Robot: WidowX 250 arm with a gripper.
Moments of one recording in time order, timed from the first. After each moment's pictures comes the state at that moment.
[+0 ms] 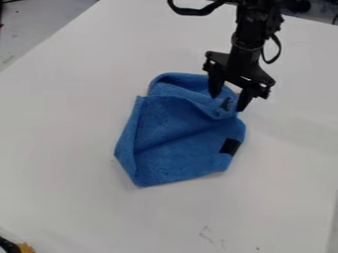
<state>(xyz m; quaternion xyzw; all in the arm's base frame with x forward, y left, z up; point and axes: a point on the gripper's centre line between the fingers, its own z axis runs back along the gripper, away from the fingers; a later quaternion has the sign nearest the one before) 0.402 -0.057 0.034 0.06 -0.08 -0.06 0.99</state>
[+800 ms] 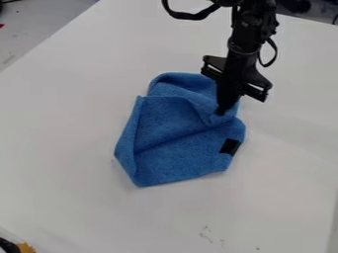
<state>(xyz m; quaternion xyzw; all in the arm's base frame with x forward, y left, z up) 0.401 -0.057 0.028 0.06 -0.08 -0.06 0.99</state>
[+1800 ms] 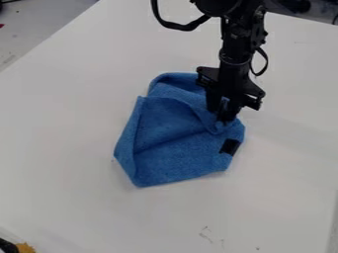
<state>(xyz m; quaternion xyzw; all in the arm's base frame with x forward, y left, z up) 0.394 -0.053 0.014 0.03 -0.08 -0.05 0.99</state>
